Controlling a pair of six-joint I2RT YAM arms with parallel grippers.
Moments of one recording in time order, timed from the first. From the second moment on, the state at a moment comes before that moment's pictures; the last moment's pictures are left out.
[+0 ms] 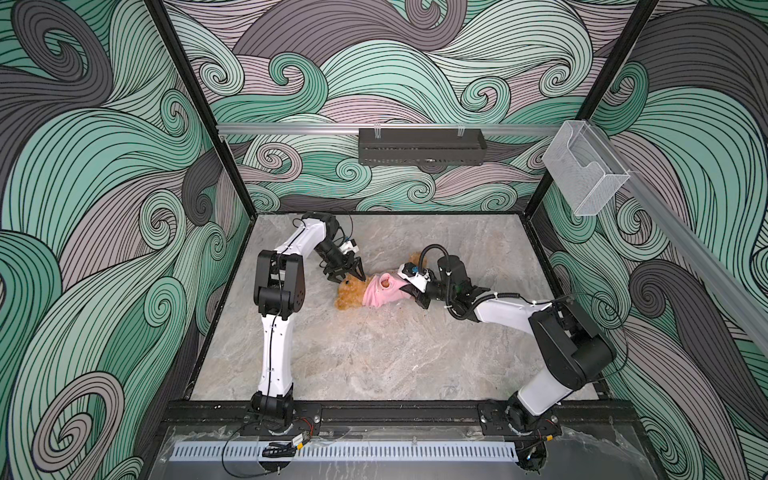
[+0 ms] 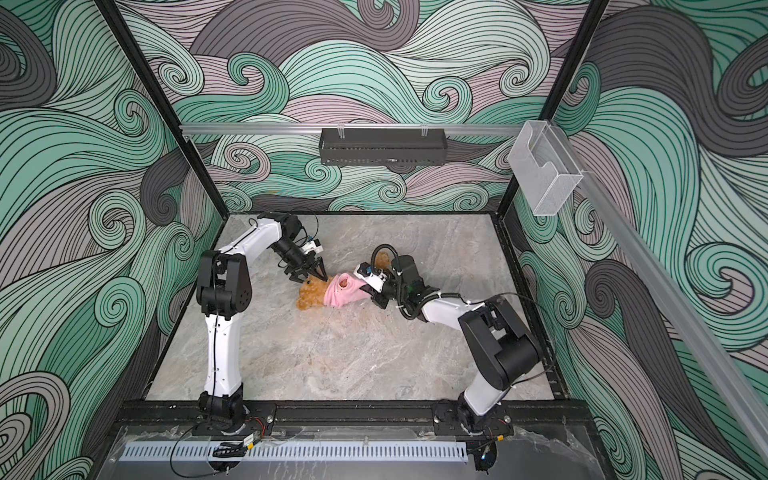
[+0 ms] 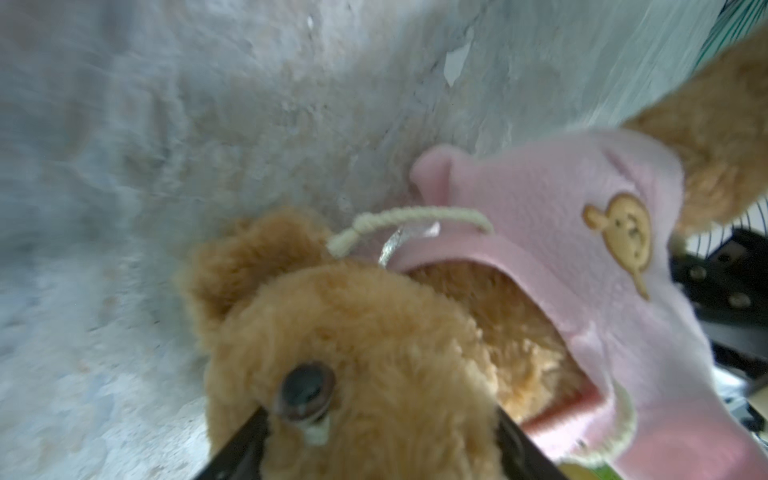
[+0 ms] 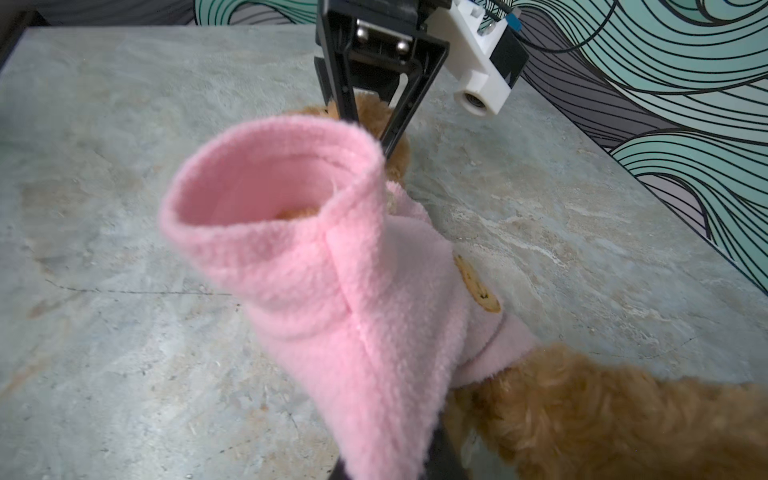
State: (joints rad) left arm -0.18 2.23 1.91 -1.39 0.61 0.07; right arm 0.55 1.63 0.79 0.31 -0.51 -0.44
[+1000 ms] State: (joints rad) left arm -0.57 1.55 1.43 -0.79 0.46 0.22; right arm 0.59 1.52 0.64 0.36 -0.52 -0.24
